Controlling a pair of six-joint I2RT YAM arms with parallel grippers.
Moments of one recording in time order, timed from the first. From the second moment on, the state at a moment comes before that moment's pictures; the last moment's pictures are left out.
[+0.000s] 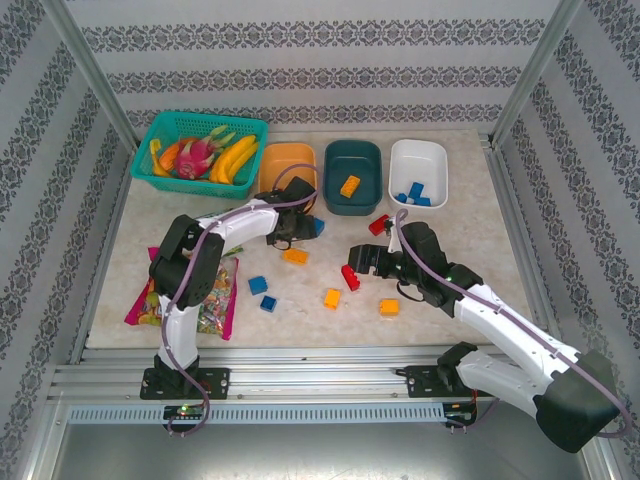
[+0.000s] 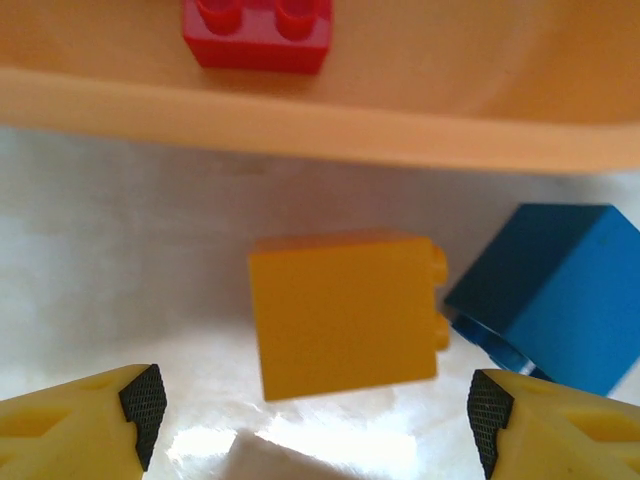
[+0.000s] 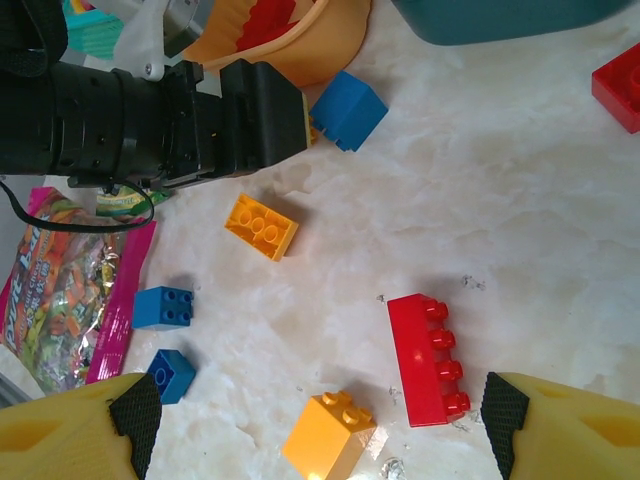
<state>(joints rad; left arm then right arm) -0.54 2.01 1.44 -0.63 -0.13 -0.71 0.54 0.98 0.64 -0.31 -0.21 0.63</state>
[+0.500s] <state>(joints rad) -0.53 2.08 1.51 -0.62 -0.15 -0.71 0.54 1.04 0.67 -0.31 -0.20 0.63</state>
